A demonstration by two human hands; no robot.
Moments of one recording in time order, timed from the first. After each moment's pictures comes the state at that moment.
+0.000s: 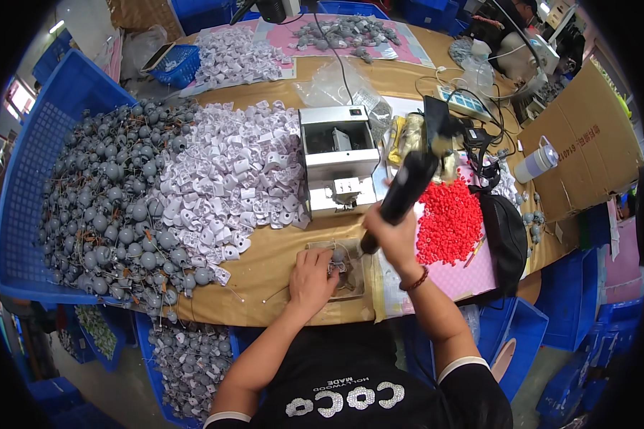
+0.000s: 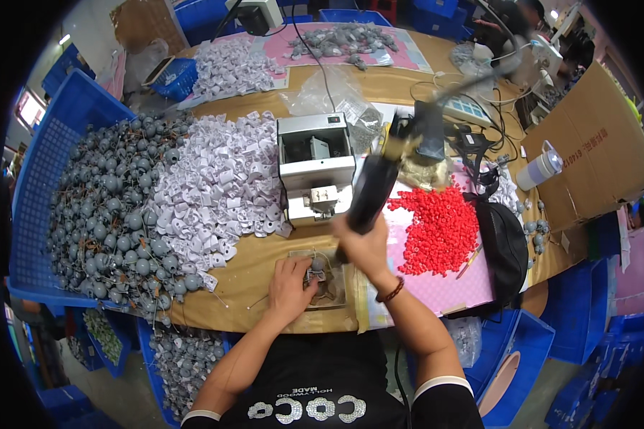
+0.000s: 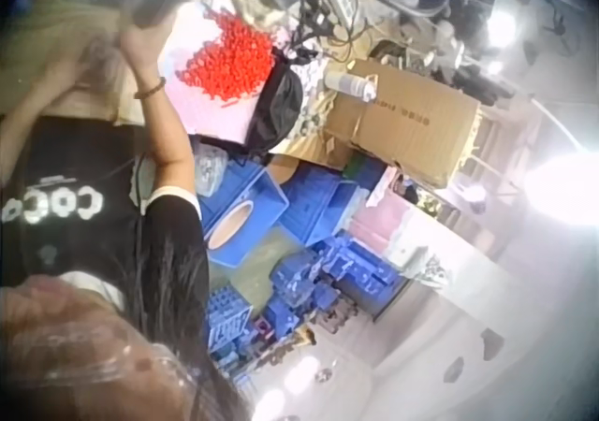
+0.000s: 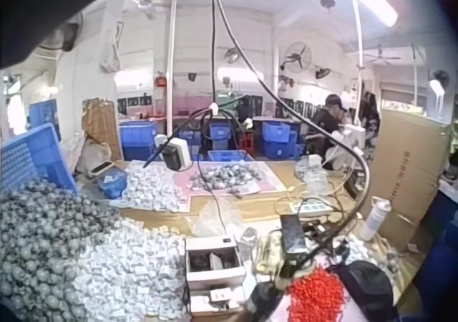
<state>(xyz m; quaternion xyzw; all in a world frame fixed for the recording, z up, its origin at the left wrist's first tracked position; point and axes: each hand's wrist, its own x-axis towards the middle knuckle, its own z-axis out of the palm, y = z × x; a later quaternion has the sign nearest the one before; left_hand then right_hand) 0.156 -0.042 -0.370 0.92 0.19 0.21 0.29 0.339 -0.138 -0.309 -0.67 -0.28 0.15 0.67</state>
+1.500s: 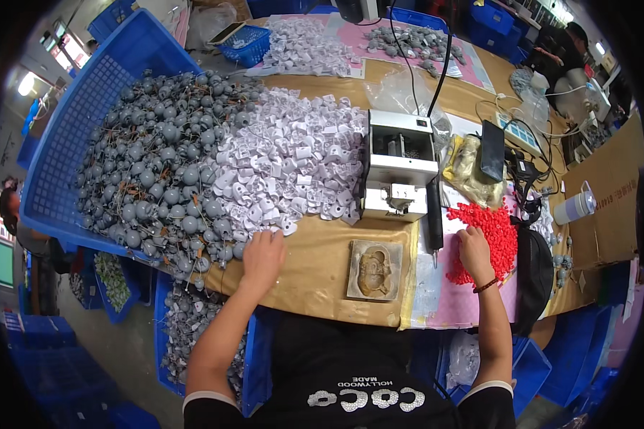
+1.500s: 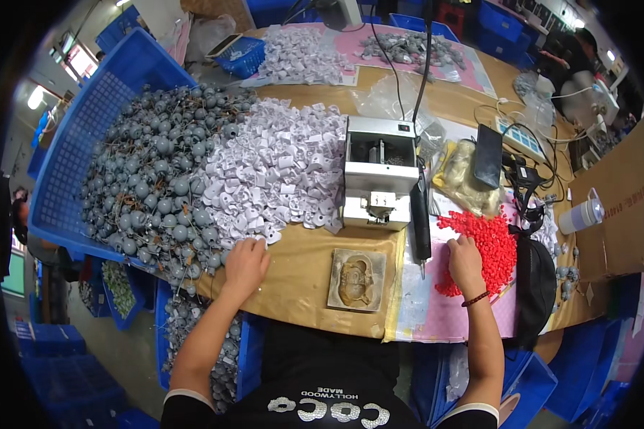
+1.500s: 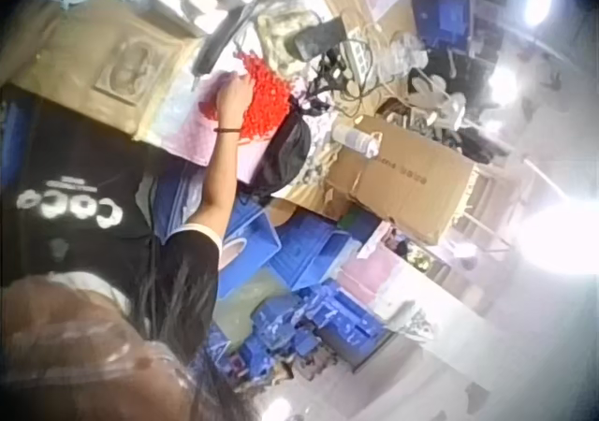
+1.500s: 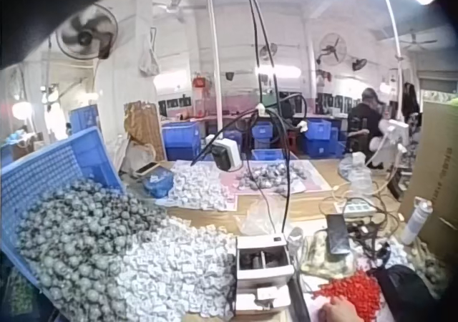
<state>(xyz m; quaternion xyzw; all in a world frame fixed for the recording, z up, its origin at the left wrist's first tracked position) 0.041 0.090 -0.385 0.95 0.28 0.13 0.03 0.473 -0.267 -0.415 -0.87 -0.49 -0.04 0.06</state>
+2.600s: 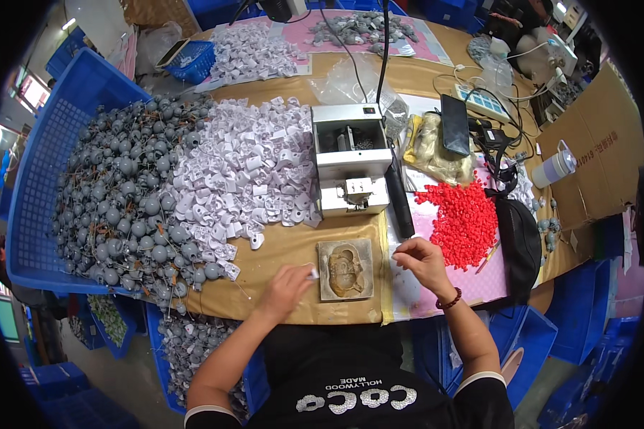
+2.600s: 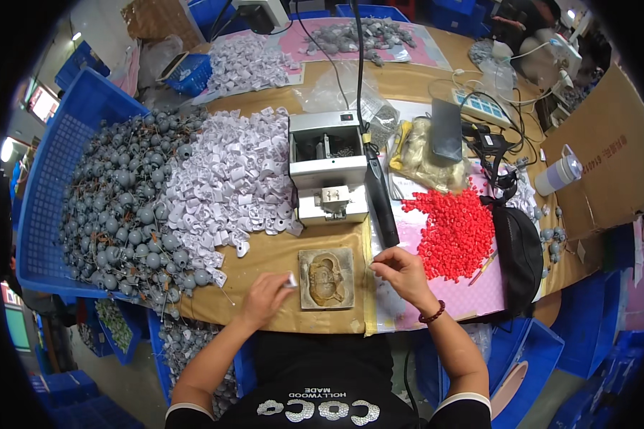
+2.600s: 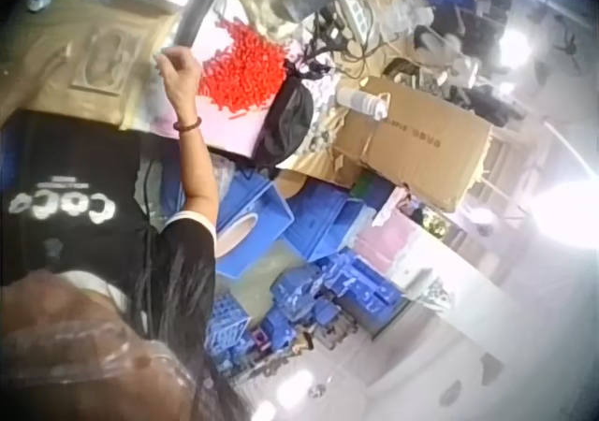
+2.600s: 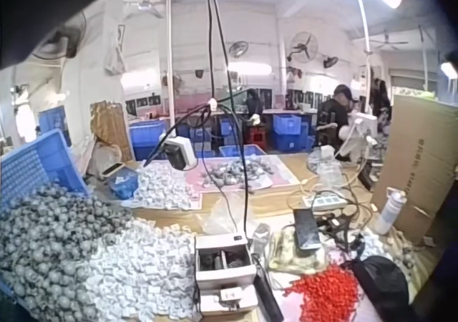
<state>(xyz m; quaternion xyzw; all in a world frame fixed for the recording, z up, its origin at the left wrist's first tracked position) 0.090 0.009 -0.391 0.93 0.07 0.18 0.30 0.358 -0.245 -0.375 -0.70 -0.27 0.30 0.59</state>
